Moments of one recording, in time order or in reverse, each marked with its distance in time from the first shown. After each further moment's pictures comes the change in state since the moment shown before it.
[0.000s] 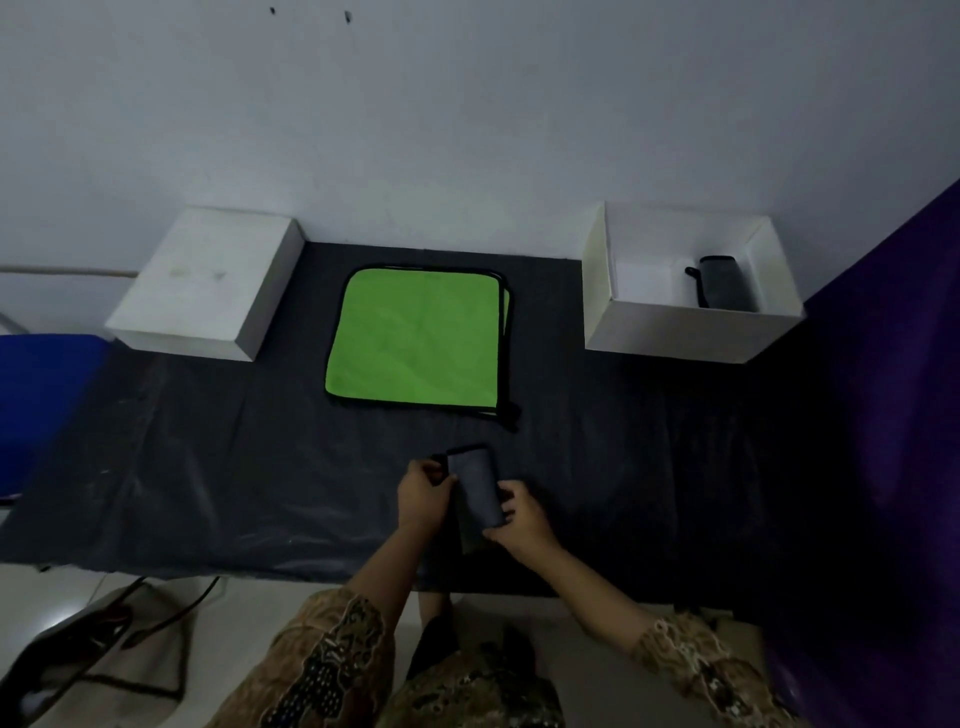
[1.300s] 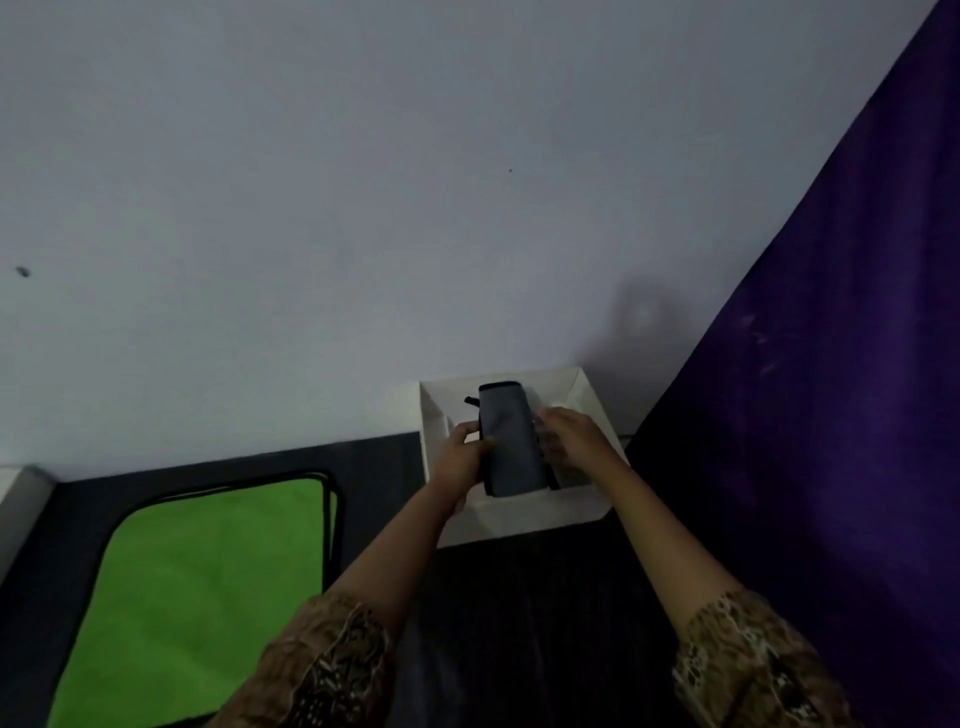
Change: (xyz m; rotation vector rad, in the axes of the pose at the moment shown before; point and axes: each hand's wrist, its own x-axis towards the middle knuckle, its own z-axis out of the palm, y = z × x) left_hand 0.090 0.374 0.186 -0.450 -0.626 0.132; right_hand 0.113 -0.138 -0.407 0.365 0.410 -0.089
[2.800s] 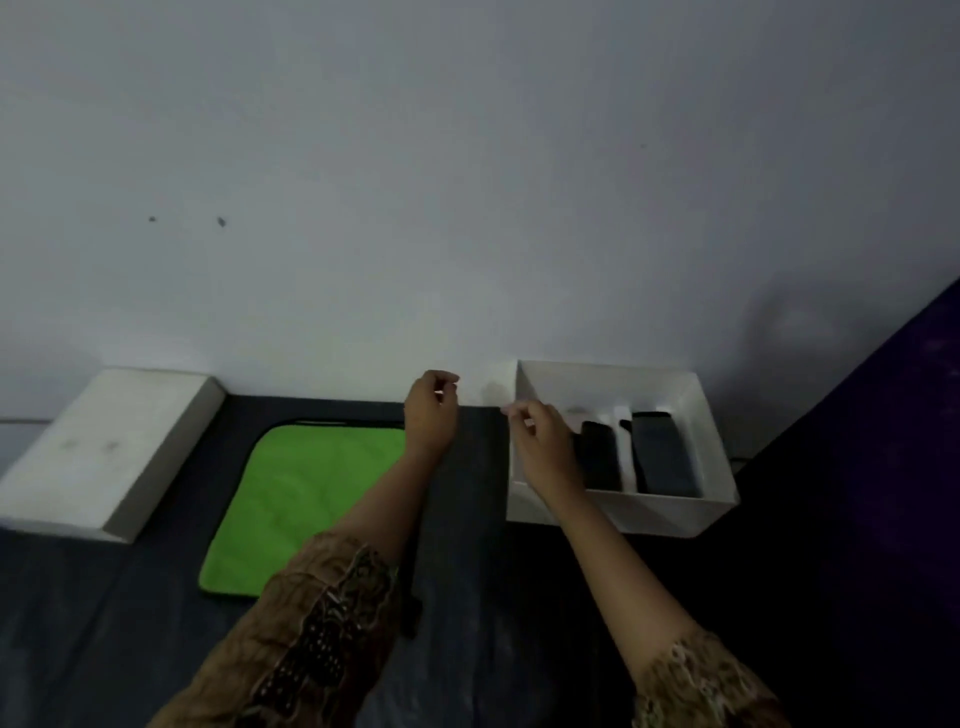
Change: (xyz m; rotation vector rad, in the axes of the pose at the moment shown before) left_hand -0.016 0.013 -0.121 0.515 0.738 0.490; right_hand -0.025 0.010 0.130 -0.223 -0.070 -0.477
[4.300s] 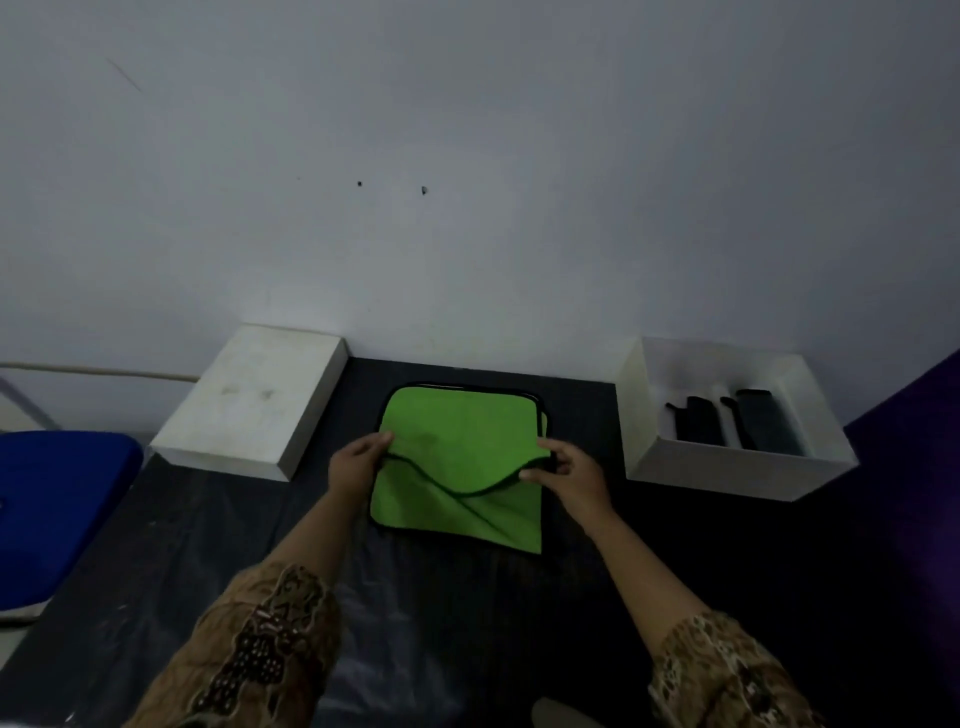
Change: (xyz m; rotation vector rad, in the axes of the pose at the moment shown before) left_hand -0.037 -0.190 -0.287 -0.342 0.004 -0.499; right_hand -0.103 -0.022 0.172 0.089 -0.094 0.232
